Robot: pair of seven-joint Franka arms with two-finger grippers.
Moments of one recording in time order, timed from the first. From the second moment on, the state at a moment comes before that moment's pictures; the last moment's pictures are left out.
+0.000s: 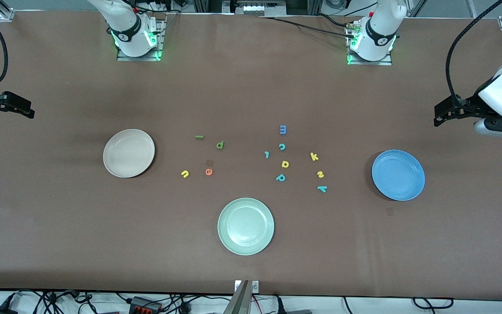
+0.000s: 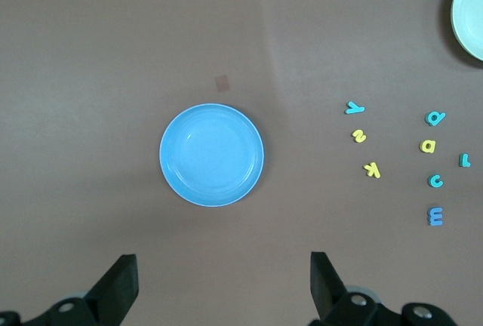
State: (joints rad) left arm 0.00 0.08 -0.06 -1.54 0.01 1.62 0.06; right arm -0.04 0.06 -0.05 -1.61 -0.05 1.61 -0.11
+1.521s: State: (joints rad) left arm -0.19 0.37 -0.07 -1.55 0.00 1.80 -0.11; right arm 0.03 0.12 -0.04 -1.73 0.01 1.60 -0.10
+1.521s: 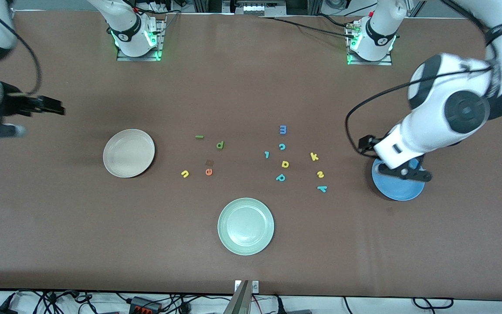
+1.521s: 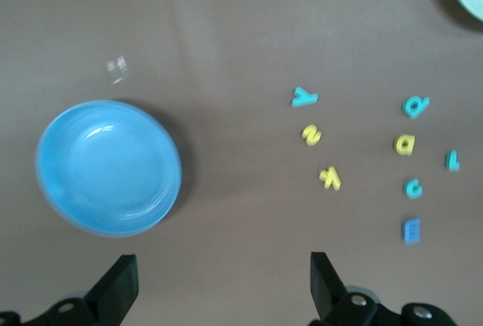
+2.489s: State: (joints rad) left arm -0.32 0.67 -0.07 -1.73 0.00 2.34 -0.43; right arm 0.41 0.50 -0.04 -1.87 0.10 2.22 0.19
